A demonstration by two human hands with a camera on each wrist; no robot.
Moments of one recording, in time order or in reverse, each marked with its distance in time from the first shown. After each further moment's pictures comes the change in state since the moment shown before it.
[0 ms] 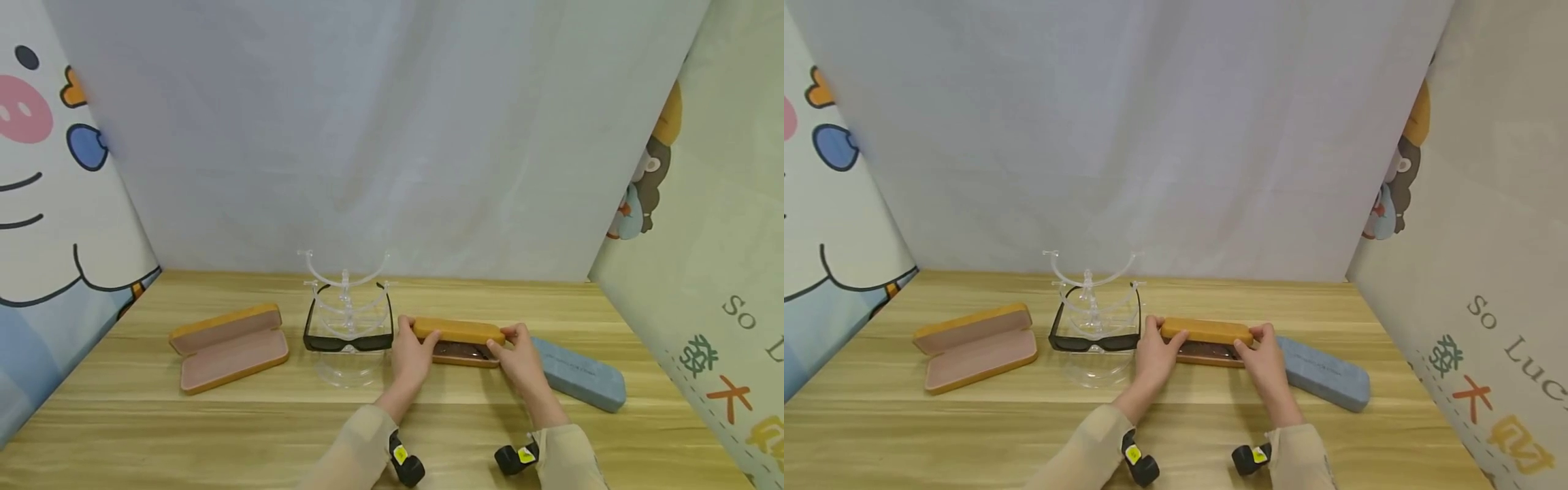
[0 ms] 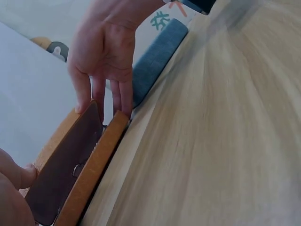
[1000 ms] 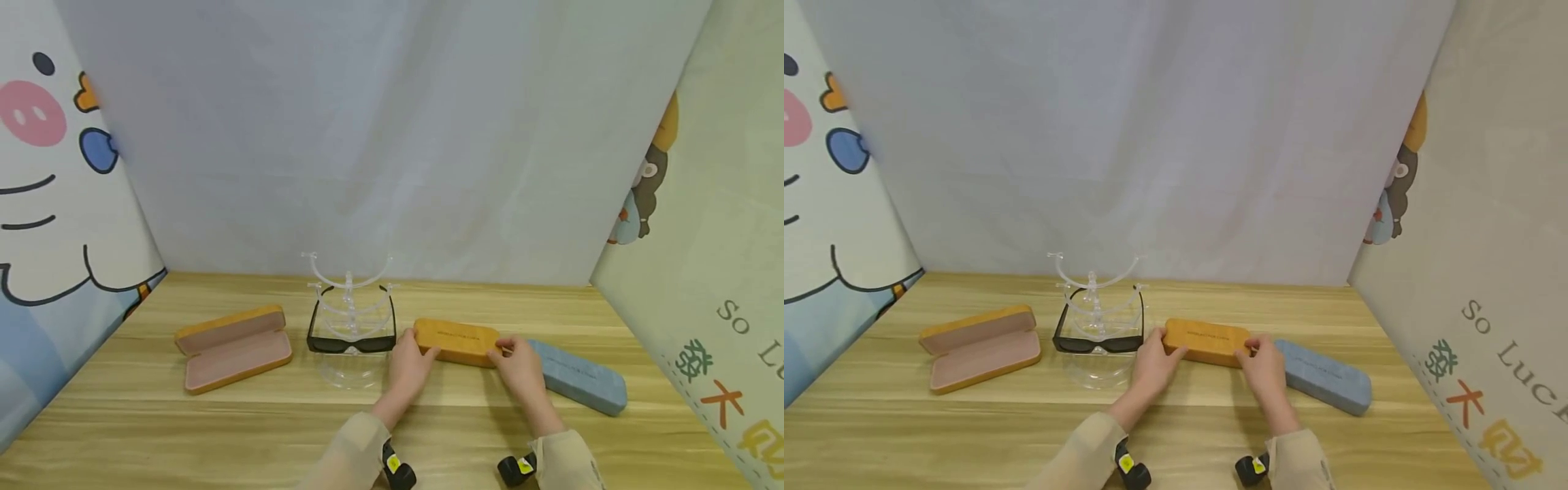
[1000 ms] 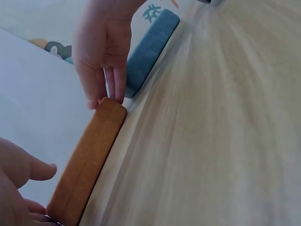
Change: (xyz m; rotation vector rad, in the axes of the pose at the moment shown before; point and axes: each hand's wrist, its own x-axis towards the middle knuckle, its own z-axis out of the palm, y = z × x) left_hand -0.011 -0.004 -0.010 0.105 -0.100 0.047; right_hand -0.009 -0.001 0.003 -0.199 0.099 -0.055
